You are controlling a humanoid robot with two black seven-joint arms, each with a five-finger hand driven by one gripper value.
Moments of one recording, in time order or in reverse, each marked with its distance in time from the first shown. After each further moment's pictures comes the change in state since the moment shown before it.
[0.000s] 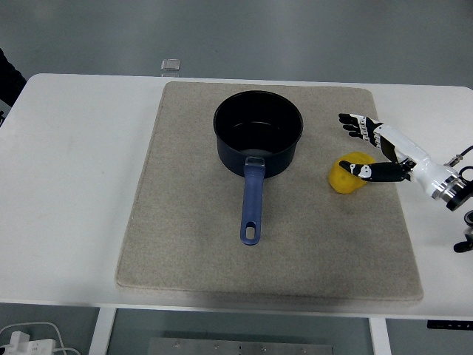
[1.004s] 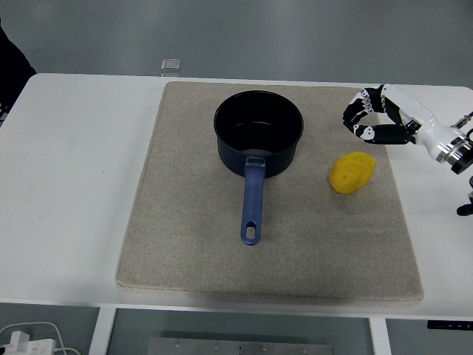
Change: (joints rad) left arm 0.001 0.000 0.000 0.004 0.000 0.000 0.000; right arm 0.155 0.008 -0.016 -0.041 0.017 0.006 -0.040
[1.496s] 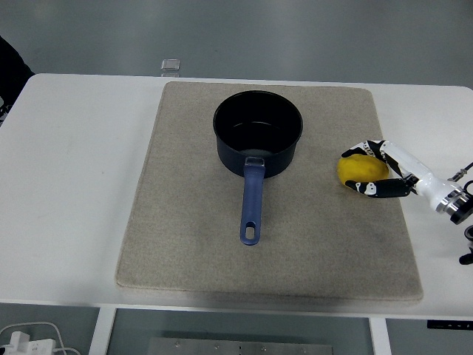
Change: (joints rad) left arm -0.001 0.000 0.000 0.000 0.000 0.001 0.000; right arm -0.179 -0.004 0.015 -0.002 -0.094 -0.064 0.034
